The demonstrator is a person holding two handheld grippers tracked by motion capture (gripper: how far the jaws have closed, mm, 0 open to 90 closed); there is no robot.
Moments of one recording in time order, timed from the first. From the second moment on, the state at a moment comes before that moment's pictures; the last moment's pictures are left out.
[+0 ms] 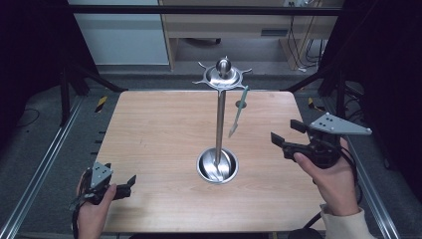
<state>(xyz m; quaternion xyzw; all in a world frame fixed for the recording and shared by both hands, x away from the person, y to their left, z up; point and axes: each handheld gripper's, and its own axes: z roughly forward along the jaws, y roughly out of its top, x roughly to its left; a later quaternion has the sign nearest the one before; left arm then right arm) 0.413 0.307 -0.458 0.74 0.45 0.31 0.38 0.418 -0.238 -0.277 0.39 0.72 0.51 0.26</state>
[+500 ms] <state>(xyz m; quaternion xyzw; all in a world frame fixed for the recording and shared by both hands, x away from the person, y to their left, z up) 0.413 0.306 -0.459 0.74 0.45 0.31 0.38 0.422 -0.266 -0.295 0.43 0.72 0.47 0.28</state>
